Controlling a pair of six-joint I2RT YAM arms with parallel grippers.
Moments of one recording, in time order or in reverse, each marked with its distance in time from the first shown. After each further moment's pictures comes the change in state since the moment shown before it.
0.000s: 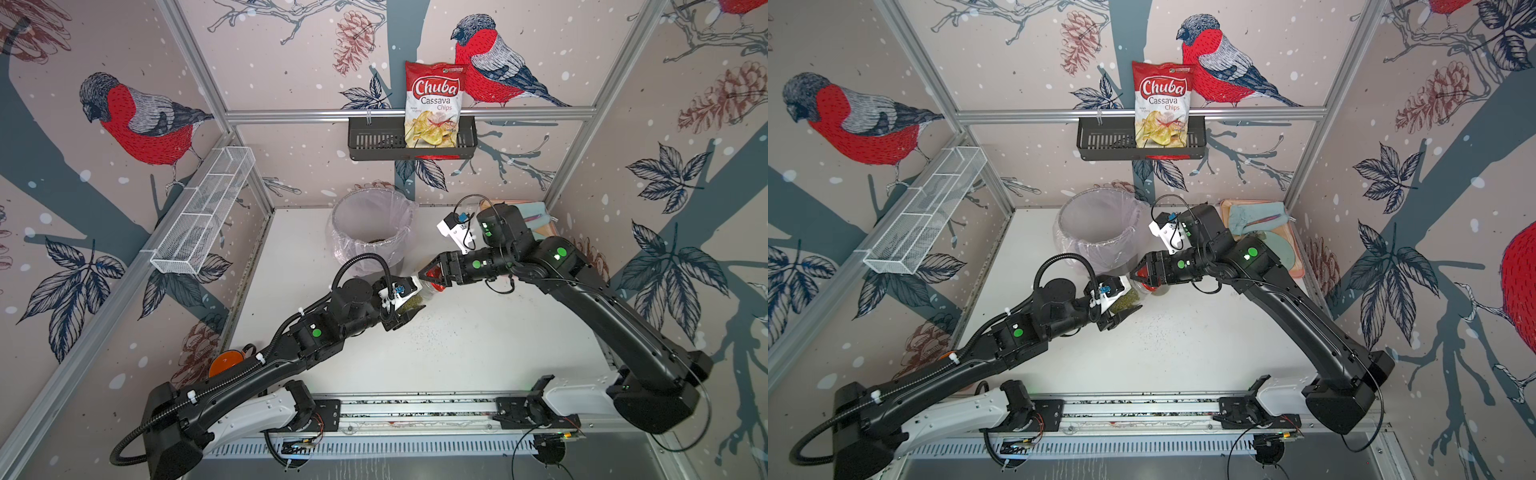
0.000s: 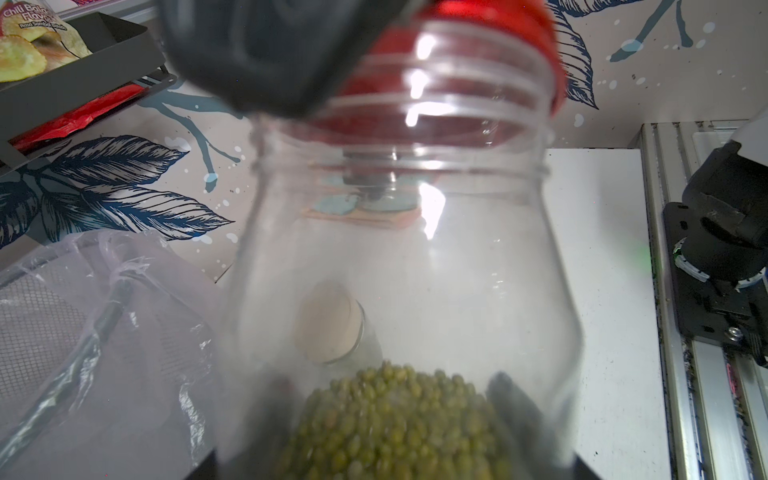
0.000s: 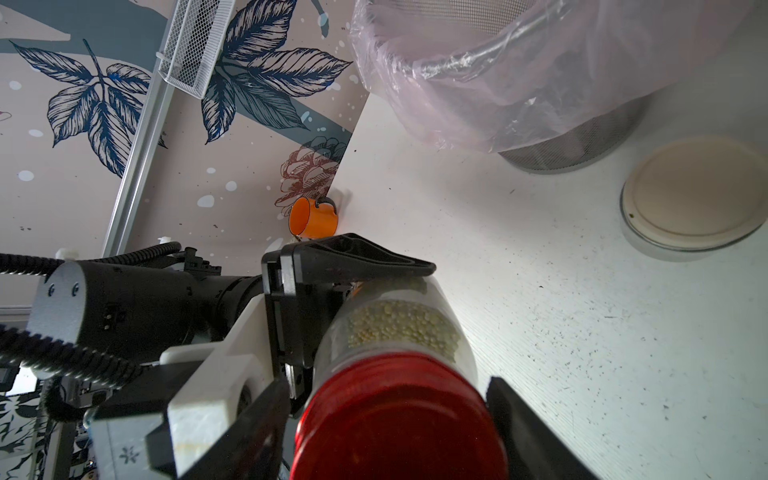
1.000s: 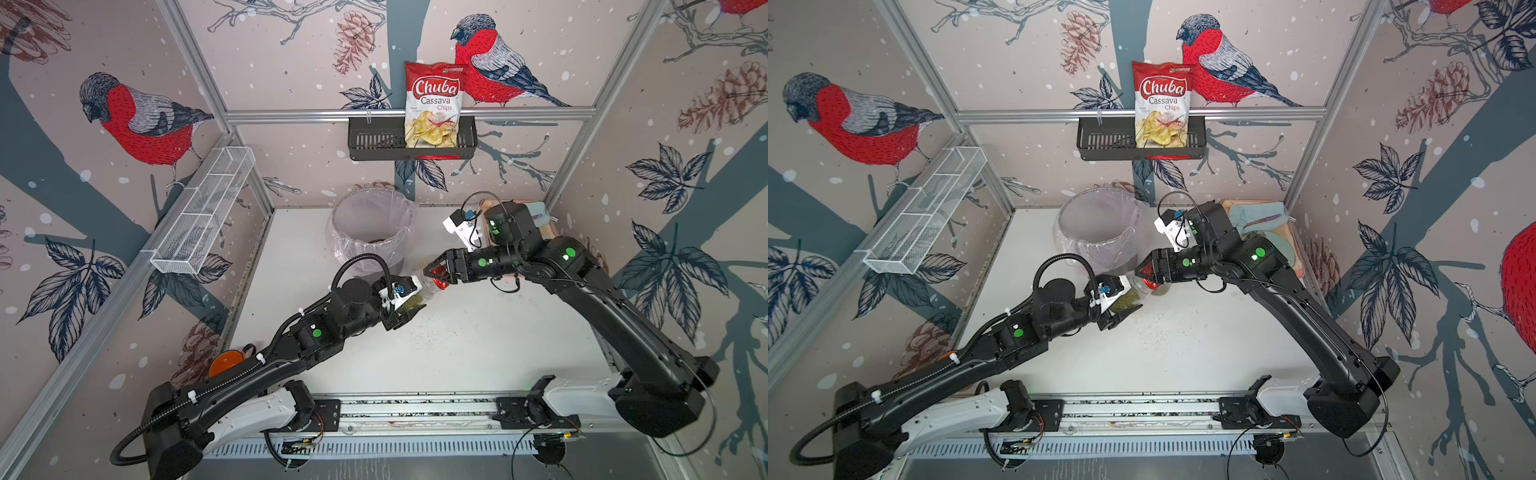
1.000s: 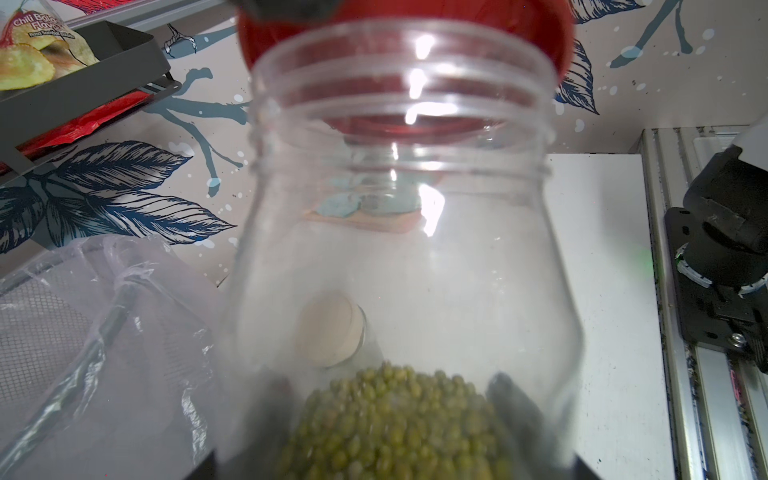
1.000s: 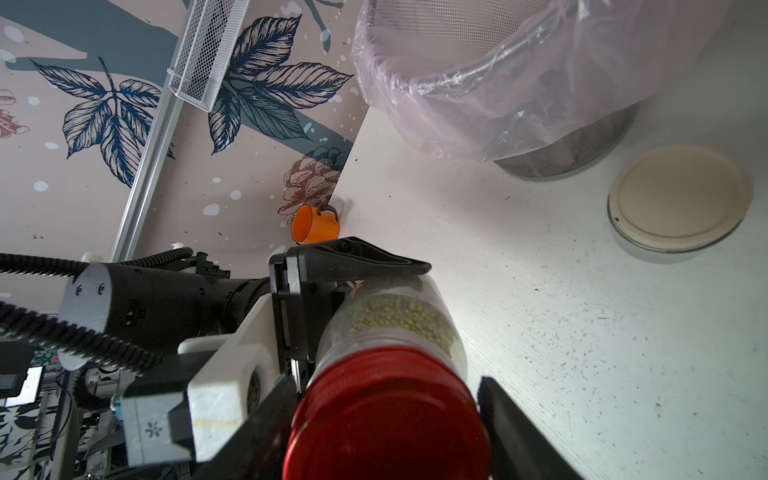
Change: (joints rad) left arm 0.000 0.000 -0.005 0.018 -0.001 0.000; right arm -0.027 -0.021 0.006 -0.006 -0.014 0.004
